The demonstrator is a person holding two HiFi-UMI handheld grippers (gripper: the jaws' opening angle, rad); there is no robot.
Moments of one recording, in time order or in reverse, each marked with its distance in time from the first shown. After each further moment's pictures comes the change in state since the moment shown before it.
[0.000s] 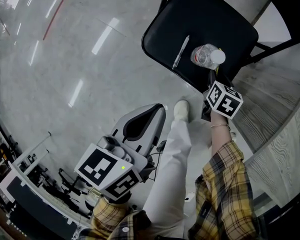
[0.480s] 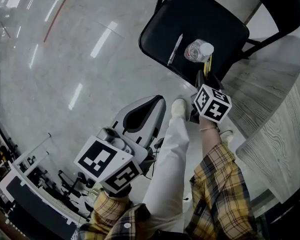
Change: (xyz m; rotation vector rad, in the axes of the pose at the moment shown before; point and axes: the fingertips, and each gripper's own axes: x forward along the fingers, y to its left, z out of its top) left arm -0.010 -0.031 0.010 0.034 -0.037 -0.029; right arm -0.047 0.037 -0.002 0.019 -0.059 0.063
